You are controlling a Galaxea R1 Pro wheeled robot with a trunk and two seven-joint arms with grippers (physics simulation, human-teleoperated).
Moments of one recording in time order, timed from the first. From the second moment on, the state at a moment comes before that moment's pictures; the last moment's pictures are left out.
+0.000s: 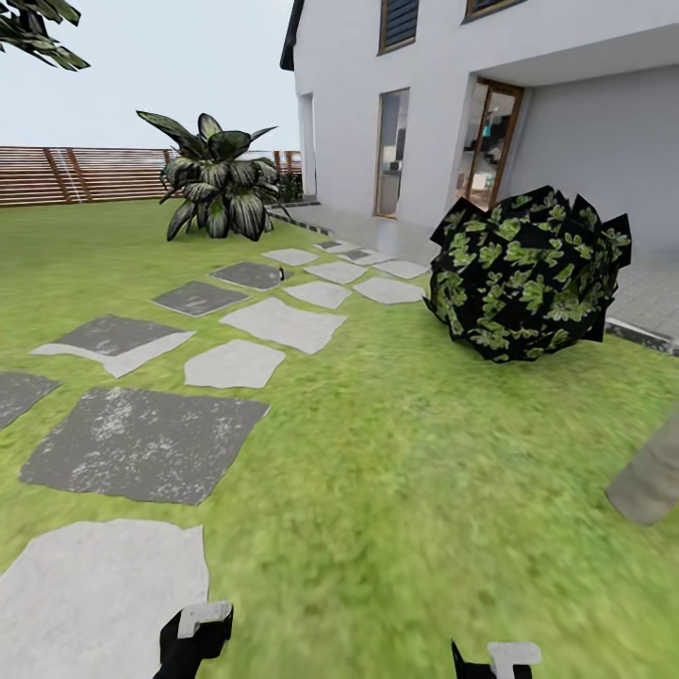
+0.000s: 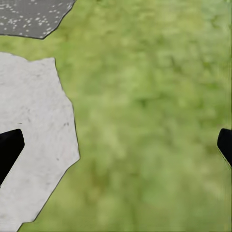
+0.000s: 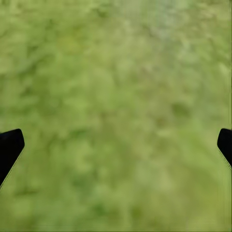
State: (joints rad) left arm -0.35 0.02 0.06 -0.31 -0.01 -0.39 0.04; right arm -0.21 -0.05 0.00 -0.44 -0.02 -0.40 0.00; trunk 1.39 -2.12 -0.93
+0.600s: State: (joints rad) left arm -0.35 0.02 0.06 -0.31 -0.01 -0.39 0.04; right arm -0.21 -0.05 0.00 -0.44 -0.02 -0.40 0.00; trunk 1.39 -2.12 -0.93
